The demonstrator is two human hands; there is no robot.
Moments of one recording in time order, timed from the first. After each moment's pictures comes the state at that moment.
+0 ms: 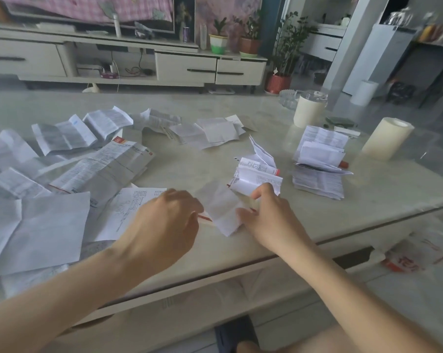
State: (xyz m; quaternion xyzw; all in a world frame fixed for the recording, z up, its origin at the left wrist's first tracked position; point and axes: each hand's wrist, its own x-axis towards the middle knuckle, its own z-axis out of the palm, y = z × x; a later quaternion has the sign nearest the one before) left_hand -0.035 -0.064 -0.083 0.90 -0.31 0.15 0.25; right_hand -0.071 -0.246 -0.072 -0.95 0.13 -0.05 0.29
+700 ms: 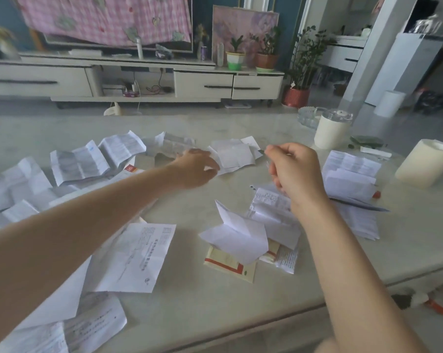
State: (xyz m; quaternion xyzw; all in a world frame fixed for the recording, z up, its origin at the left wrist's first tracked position) left_hand 0.137 -0.113 -0.049 0.95 -0.27 -0.02 0.14; right_hand 0.025 -0.267 -0.014 -0.78 0.15 -0.24 0.56
